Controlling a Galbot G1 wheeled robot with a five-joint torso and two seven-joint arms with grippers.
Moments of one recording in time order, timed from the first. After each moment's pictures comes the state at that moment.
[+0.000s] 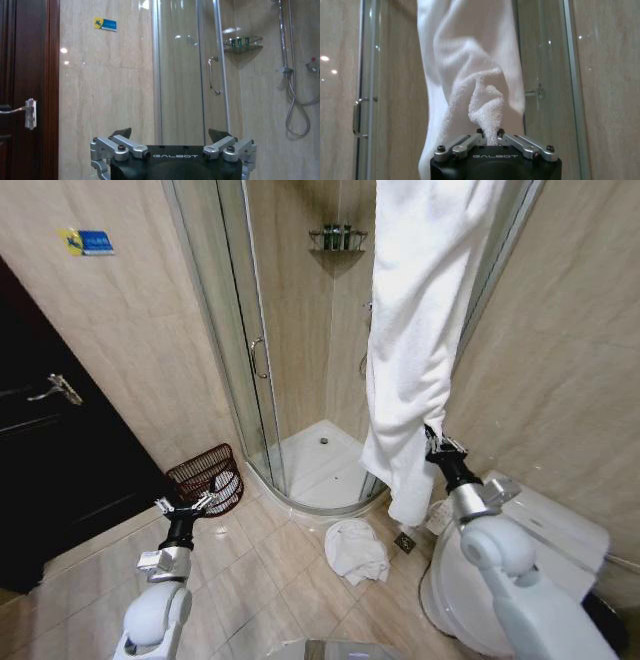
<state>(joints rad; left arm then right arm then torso) 1.64 -1.45 -0.81 -2.07 -0.20 -0.23 -0.01 -1.31 1.08 0.55 2.20 0.50 -0.09 0.17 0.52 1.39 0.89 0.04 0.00</state>
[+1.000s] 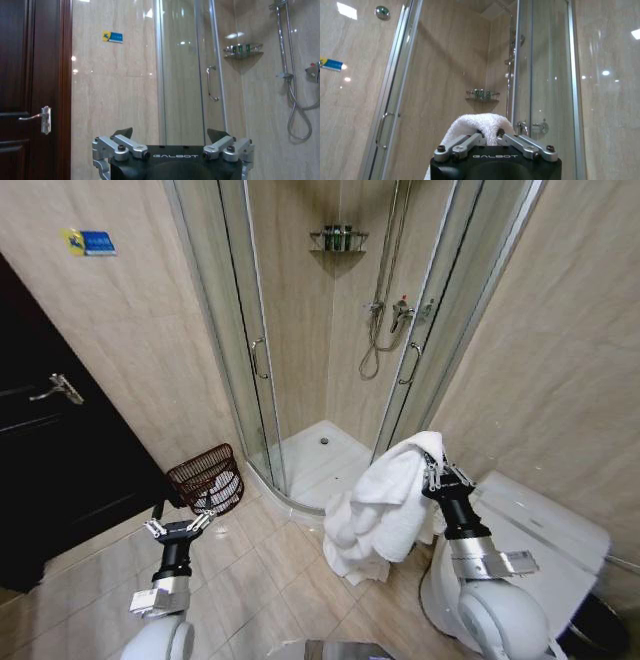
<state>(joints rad) 1.80 -1.58 -0.79 -2.17 -0.11 -0.35 0.00 -1.61 1.17 0.57 2.40 0.23 0.12 0.15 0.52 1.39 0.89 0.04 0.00</state>
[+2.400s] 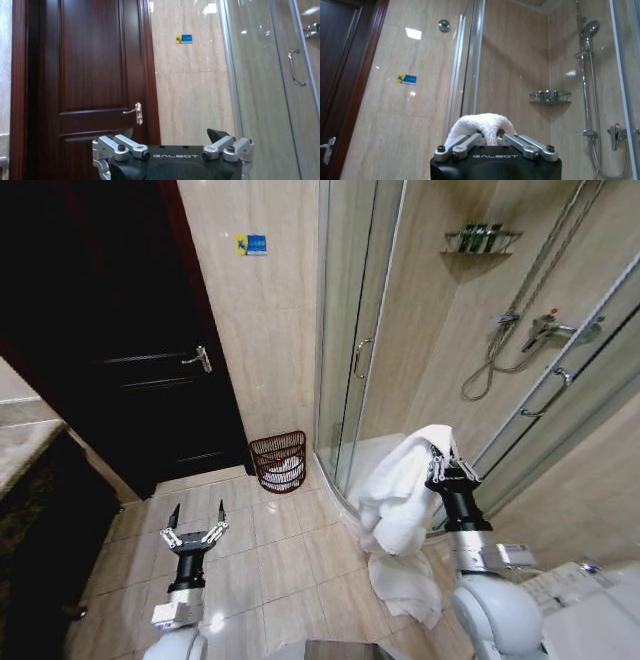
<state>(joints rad) 1.82 -1.54 -0.71 -2.09 -0.04 -0.45 -0.07 -1.55 1.29 0.52 2.40 0.11 0.04 0.17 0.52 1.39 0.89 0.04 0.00</state>
